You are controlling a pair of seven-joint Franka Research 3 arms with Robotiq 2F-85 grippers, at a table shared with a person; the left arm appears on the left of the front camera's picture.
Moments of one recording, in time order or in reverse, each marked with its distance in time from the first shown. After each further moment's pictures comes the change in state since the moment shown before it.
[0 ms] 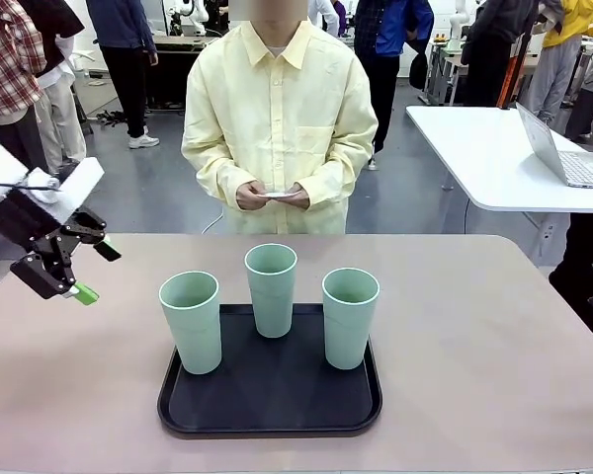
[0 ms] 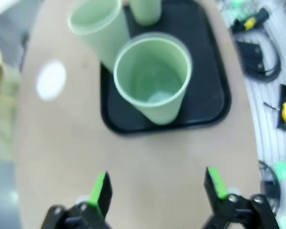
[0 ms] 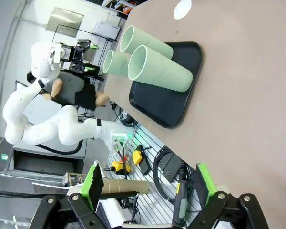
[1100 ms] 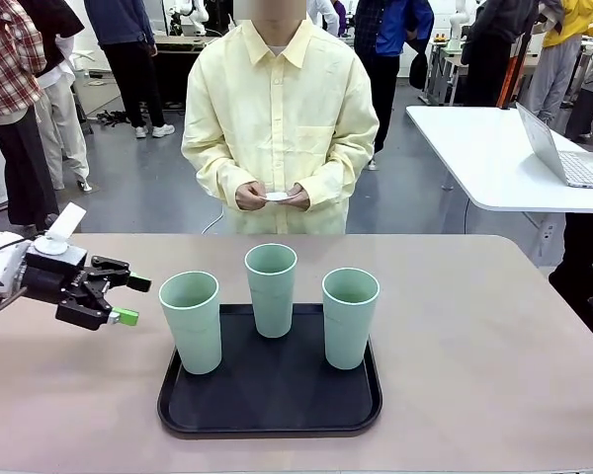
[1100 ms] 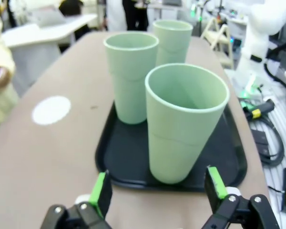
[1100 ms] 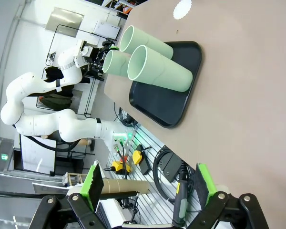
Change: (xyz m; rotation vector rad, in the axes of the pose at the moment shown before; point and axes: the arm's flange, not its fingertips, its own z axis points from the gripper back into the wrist) left arm -0.094 0.003 -0.100 -0.008 -0.534 0.276; right arm 0.000 0.000 0.000 0.000 0.001 -0.001
